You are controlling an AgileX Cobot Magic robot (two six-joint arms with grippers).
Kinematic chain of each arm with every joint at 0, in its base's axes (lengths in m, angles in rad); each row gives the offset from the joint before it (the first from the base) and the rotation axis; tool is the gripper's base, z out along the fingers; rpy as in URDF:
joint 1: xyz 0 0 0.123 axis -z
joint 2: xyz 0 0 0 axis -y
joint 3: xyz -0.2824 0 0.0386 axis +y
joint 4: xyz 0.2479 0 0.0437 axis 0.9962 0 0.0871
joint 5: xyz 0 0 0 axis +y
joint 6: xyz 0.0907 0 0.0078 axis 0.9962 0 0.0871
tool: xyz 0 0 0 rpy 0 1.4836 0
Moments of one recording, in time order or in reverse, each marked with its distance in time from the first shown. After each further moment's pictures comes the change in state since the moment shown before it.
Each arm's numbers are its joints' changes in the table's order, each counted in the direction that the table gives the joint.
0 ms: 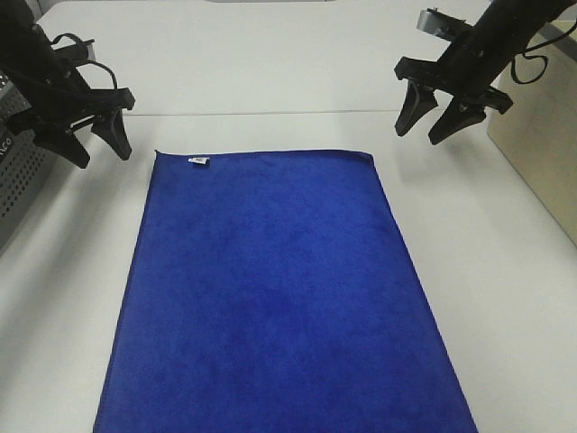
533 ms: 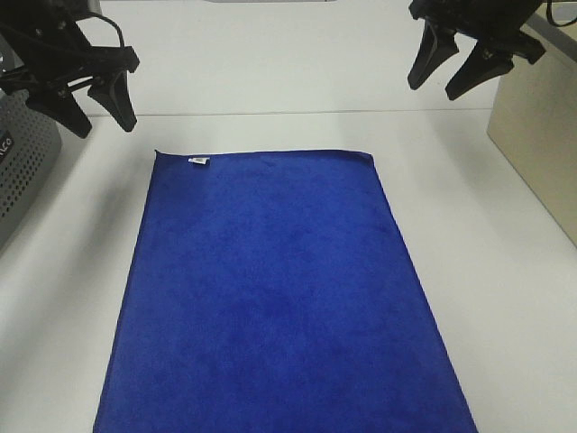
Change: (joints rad) left arm 0.072 0.158 0.035 0.021 0.111 0.000; right arm -0.013 0.210 0.094 -0.020 0.044 0.056
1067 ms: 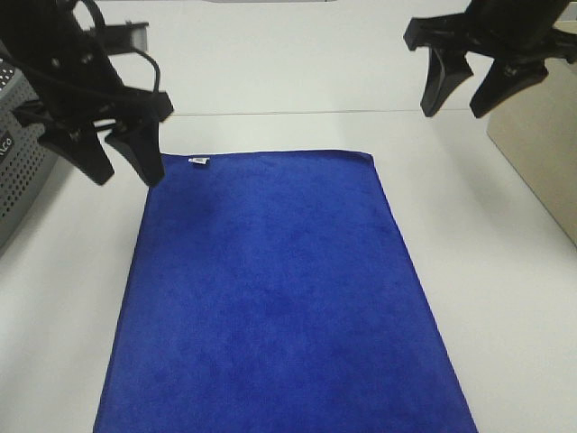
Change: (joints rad) left arm 0.172 0.257 0.339 0.015 -0.001 0.005; right arm -0.157 0.317 0.331 -0.250 -0.095 0.189
